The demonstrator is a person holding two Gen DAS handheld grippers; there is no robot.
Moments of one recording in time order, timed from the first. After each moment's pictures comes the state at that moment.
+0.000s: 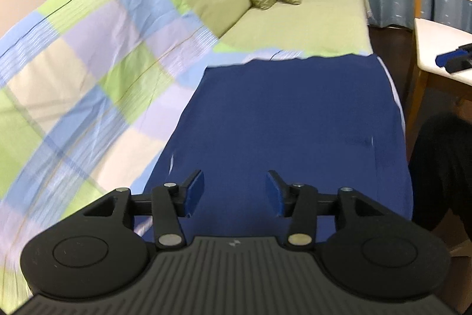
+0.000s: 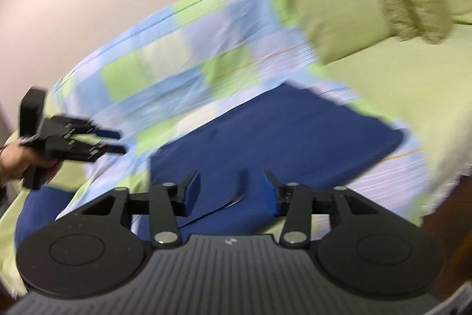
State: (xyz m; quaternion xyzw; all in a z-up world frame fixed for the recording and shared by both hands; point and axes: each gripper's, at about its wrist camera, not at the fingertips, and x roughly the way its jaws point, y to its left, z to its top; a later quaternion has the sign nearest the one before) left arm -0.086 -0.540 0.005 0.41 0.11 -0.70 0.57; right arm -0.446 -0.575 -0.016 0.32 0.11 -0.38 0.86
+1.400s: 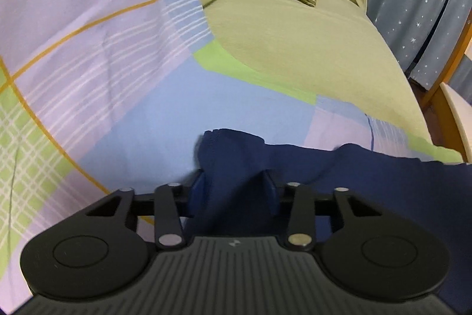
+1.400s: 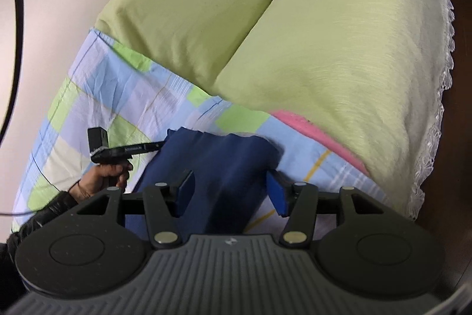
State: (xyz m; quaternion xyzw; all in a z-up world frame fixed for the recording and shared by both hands) left arm -0.034 -0.977 -0.139 0.35 0.27 -0.79 0.43; right arm -0.484 -0.722 -0.163 0.51 -0.04 -0.43 0.75
